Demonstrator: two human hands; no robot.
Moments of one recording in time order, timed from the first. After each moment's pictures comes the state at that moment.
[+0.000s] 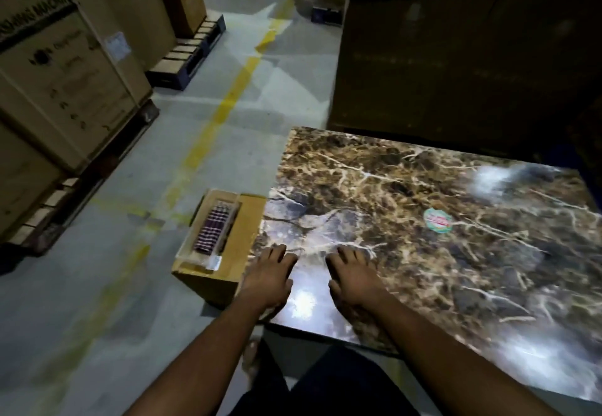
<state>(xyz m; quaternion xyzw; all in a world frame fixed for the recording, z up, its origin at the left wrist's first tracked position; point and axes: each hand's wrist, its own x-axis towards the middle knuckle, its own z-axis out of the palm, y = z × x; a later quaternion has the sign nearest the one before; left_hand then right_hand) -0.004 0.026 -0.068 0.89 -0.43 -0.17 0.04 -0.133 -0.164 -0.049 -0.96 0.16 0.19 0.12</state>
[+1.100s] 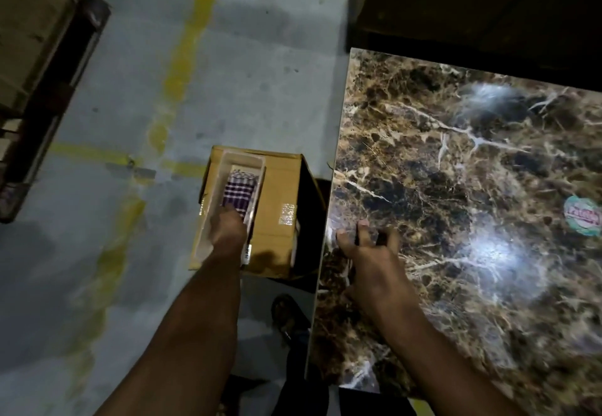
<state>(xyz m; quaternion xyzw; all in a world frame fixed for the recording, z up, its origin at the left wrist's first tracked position) 0.274 0.091 -0.271 0.96 -0.10 -0.26 0.03 0.049 -0.075 -0.049 -0.90 0.29 0.29 0.17</state>
